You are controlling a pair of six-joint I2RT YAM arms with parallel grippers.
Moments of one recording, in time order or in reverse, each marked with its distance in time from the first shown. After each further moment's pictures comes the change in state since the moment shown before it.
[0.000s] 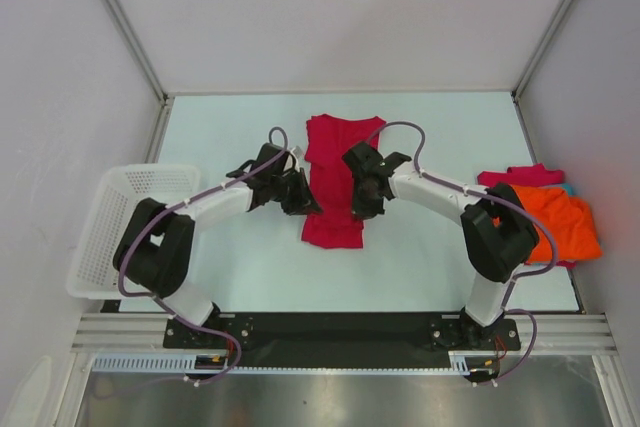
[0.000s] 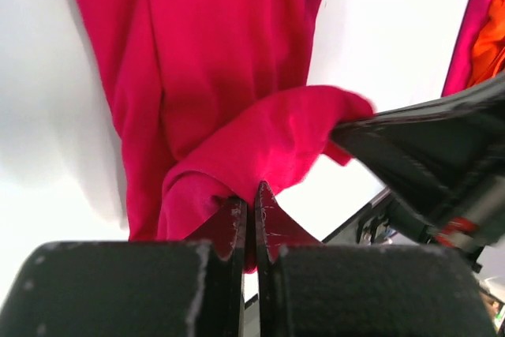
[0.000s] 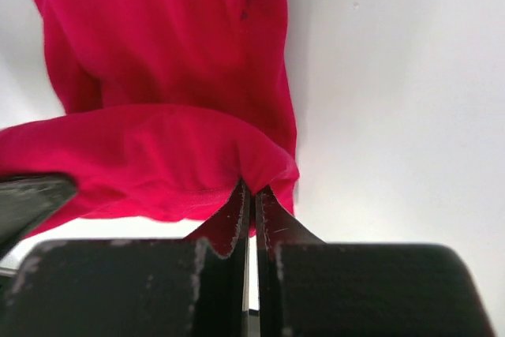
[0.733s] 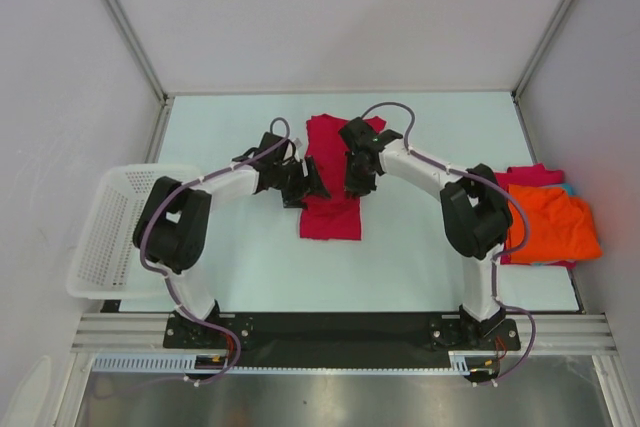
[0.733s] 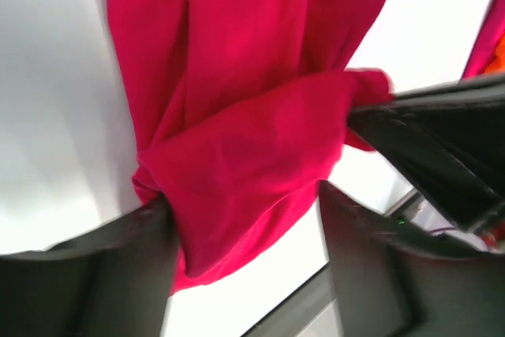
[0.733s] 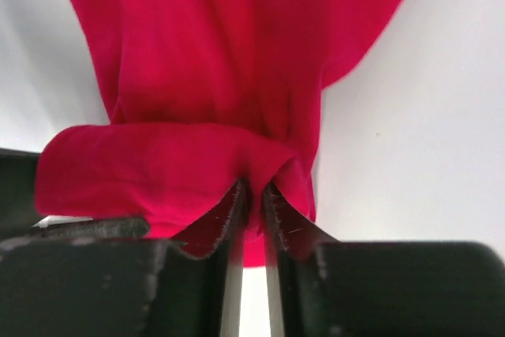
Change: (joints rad) left arm 0.080 0.176 0.144 -0.026 0.037 0.045; right arm -0.078 0.209 0.264 -0.019 -0.045 -0.092
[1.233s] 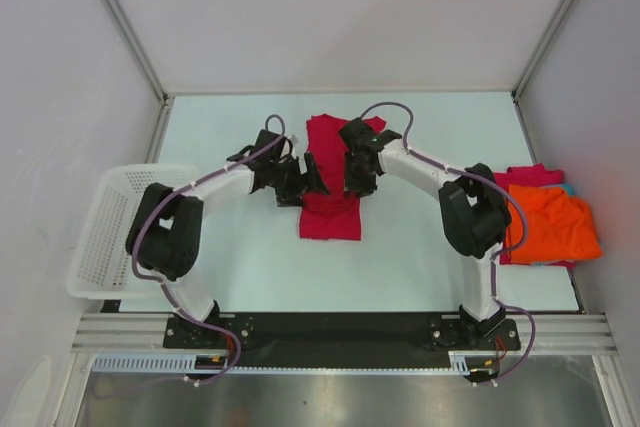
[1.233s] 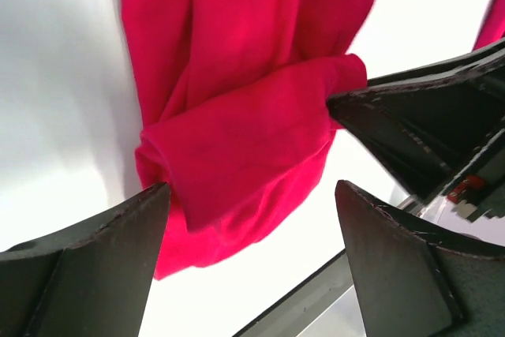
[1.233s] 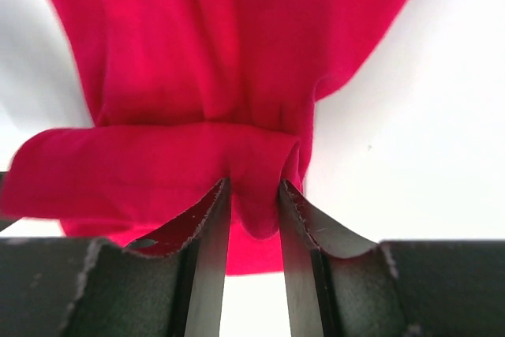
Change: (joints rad) left arm 0.004 -0.033 0.017 -0.048 -0.029 0.004; right arm -0.003 0.048 0.018 0.001 0.000 -0.039
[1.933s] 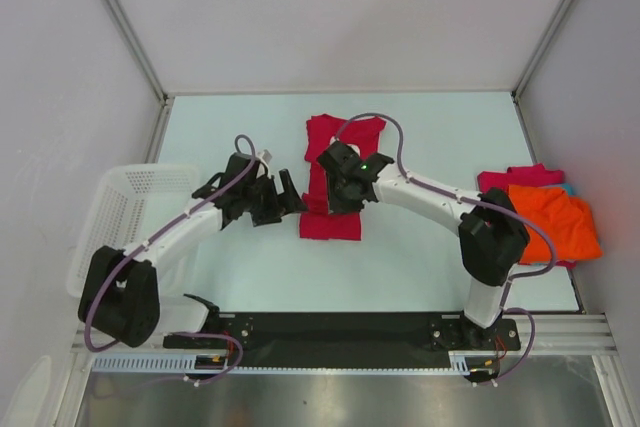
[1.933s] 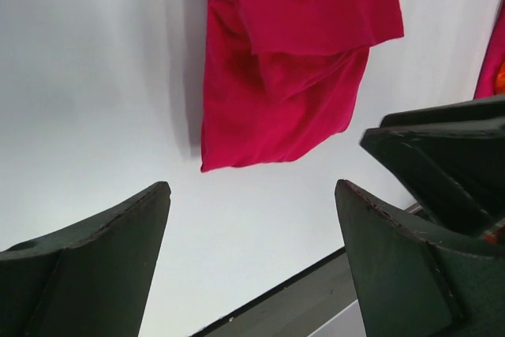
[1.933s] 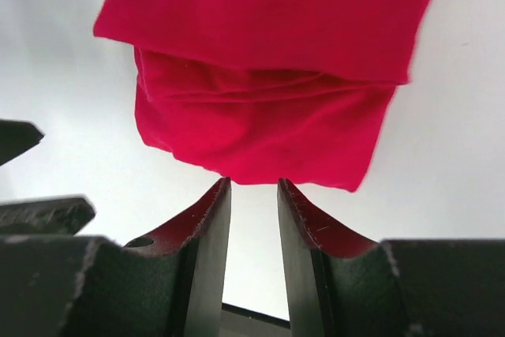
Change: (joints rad) left arm 0.016 -0.424 -0.286 -0.048 -0.130 0.003; right arm 0.202 -0.227 -0.129 0.017 0.111 0.053
